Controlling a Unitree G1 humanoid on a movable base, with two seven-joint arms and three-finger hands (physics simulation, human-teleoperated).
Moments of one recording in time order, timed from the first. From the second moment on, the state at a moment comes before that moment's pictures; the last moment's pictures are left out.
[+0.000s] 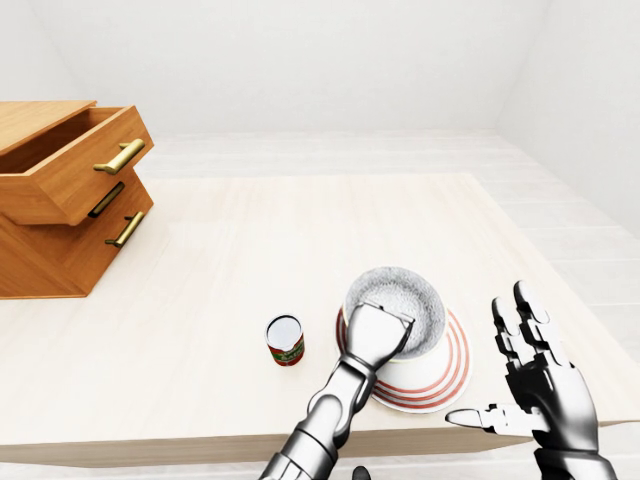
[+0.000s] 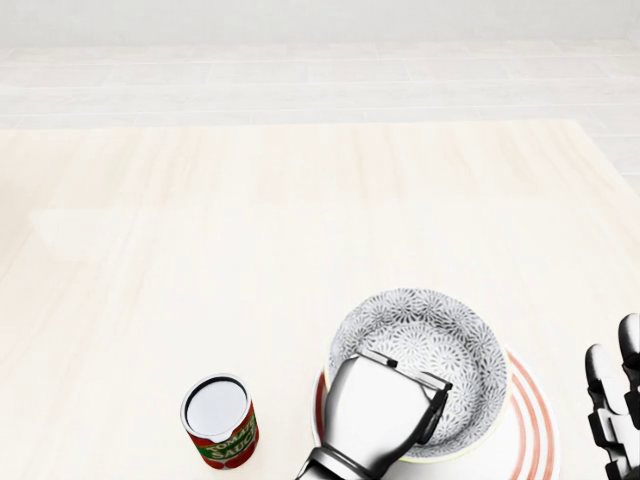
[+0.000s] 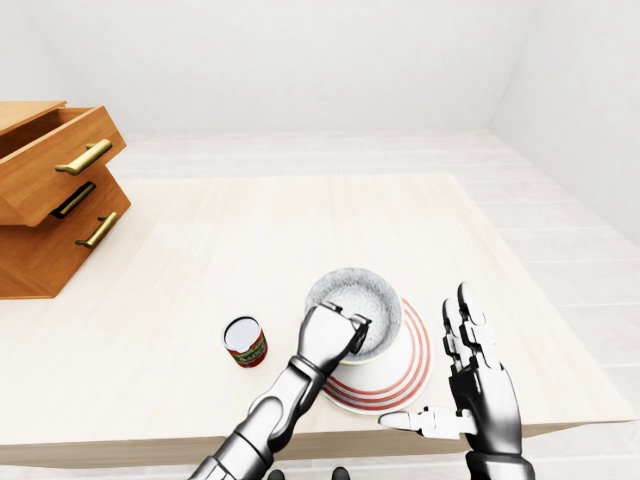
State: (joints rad) left arm -0.22 -0.26 -0.47 0.55 1.54 -0.09 0.48; right arm 0.49 0.23 -0.46 -0.58 0.10 -0.09 0.56
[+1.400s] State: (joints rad) left arm -0.19 -0.26 -0.49 0.61 1.58 -0.08 0.52; right arm 0.48 0.21 -0.45 -0.56 0.09 -0.09 0.54
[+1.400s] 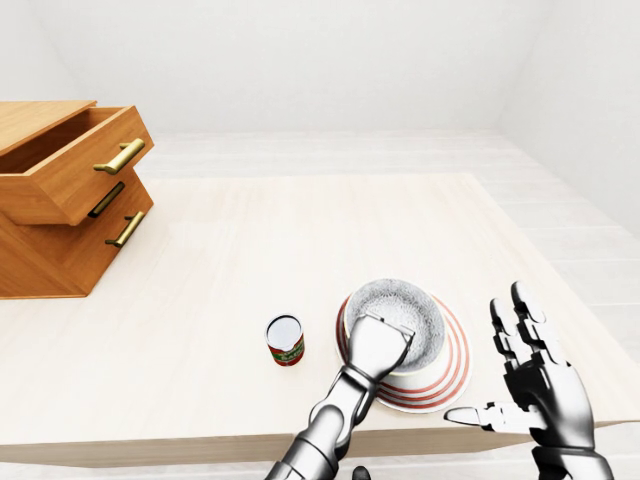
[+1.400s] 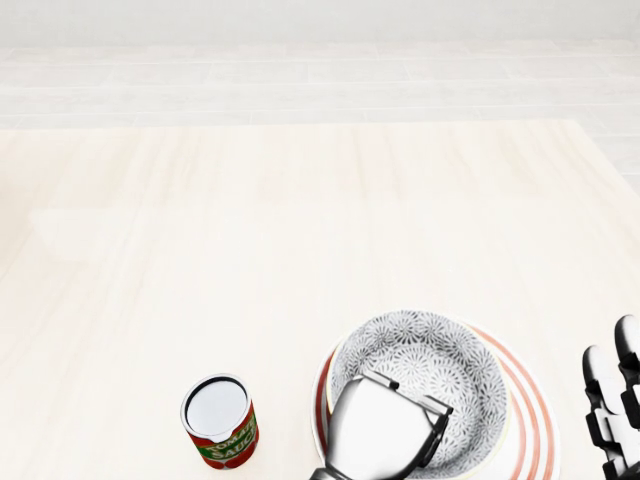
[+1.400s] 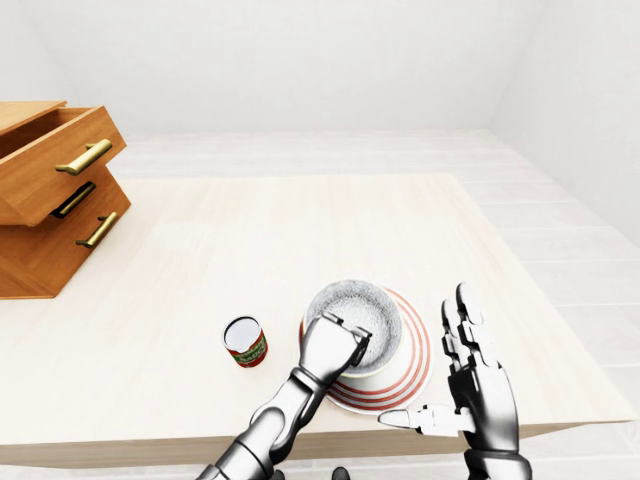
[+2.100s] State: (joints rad) left arm -0.21 -0.27 -0.48 0.63 1.57 -0.08 0.52; right arm 0.45 0.19 -0.44 -0.51 0.08 -0.09 0.52
